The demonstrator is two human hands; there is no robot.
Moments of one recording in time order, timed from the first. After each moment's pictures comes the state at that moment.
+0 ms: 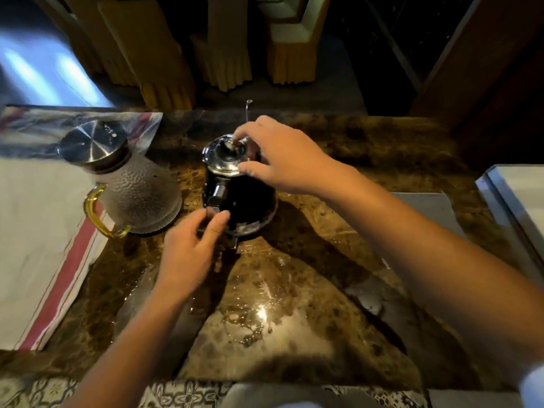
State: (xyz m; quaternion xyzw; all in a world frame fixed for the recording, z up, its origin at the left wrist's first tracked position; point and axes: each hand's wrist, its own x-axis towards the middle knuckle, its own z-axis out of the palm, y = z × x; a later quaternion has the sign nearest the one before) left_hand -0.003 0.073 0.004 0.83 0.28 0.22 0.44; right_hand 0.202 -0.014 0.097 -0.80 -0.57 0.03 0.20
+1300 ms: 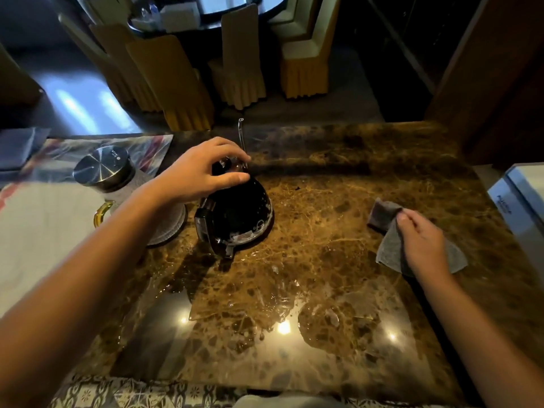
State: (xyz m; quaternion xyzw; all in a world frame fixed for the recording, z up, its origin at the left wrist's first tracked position) left_hand 0.103 0.140 0.095 0.98 0.05 0.04 0.21; right_hand 0.257 -0.238 -0.052 -0.85 -0.07 0.06 0.51
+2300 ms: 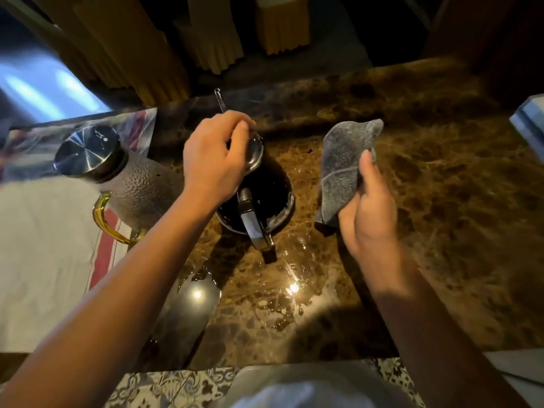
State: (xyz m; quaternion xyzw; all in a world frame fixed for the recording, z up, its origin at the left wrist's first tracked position) left_hand 0.094 0.110 0.057 0.92 0.14 0.27 0.24; right_hand 0.138 -0.096 0.015 -0.47 0.08 0.18 0.86
